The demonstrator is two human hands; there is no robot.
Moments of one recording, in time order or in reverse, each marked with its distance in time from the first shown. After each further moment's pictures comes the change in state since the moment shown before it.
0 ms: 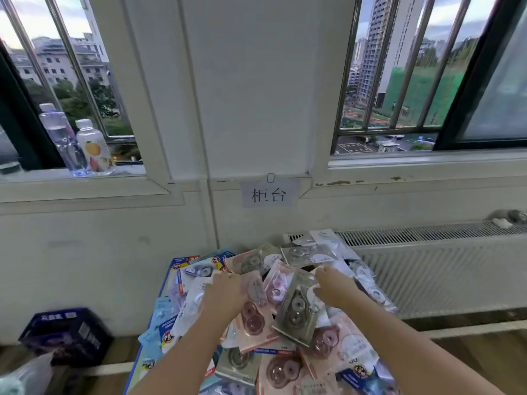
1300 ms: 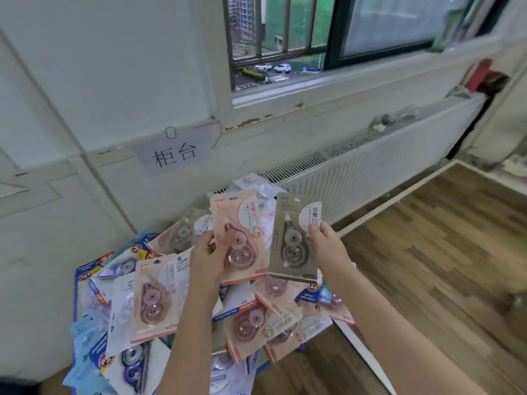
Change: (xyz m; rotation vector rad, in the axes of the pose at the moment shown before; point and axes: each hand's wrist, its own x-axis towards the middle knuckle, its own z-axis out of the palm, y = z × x) left_hand -0.019 0.071 0.001 -1.389 -0.094 0.097; right_hand -0.099 0.011 0.024 1.520 0.522 0.588
